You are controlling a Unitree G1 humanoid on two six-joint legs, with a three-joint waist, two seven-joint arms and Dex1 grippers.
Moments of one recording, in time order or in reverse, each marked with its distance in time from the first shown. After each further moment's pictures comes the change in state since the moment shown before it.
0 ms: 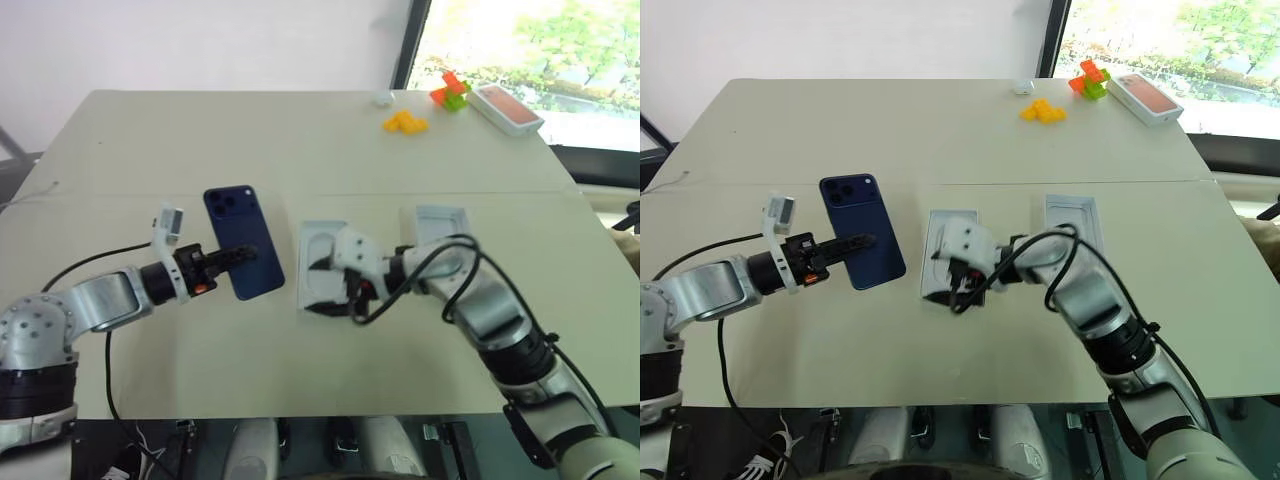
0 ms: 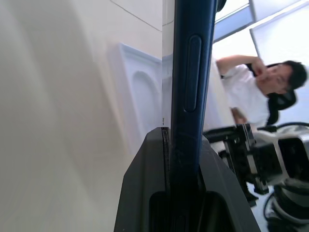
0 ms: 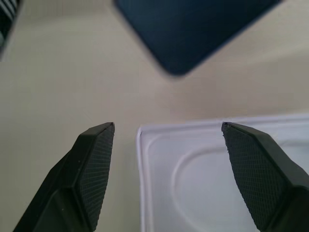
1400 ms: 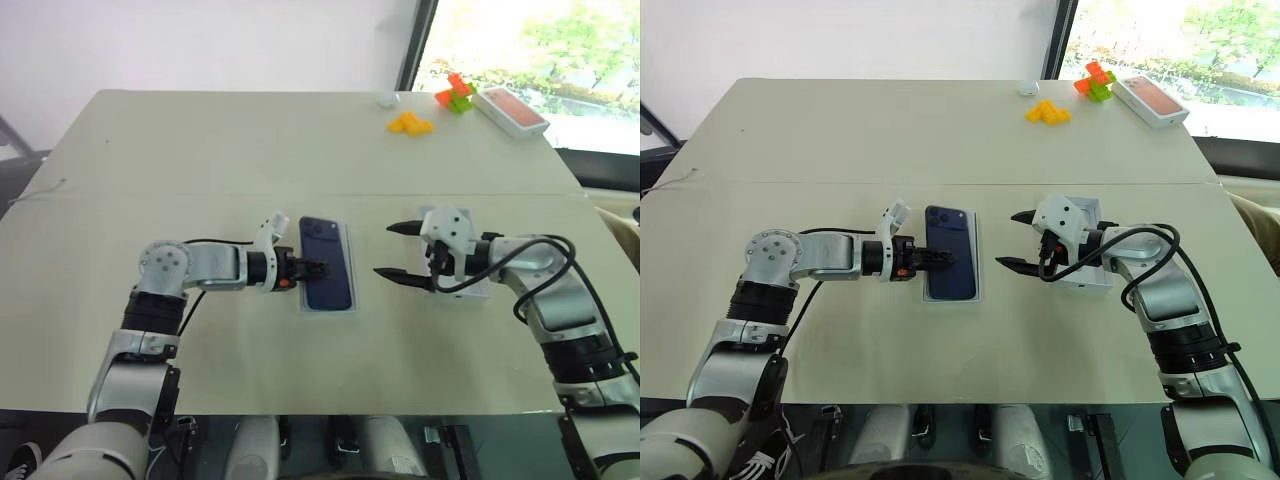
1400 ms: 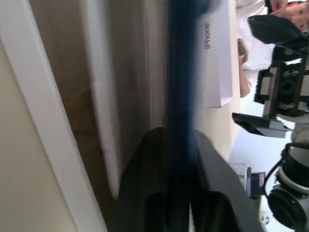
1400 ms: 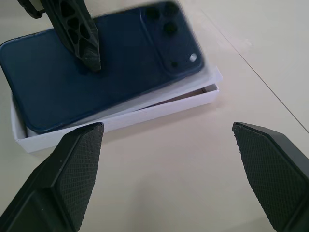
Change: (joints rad) left arm -0.396 -0.301 -0.256 0.434 0.275 0.207 0.045; right arm 0.145 -0.202 -0.192 0.244 0.020 -0.398 -0.021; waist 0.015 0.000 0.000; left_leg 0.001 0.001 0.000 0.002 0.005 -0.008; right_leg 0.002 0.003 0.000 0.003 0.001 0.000
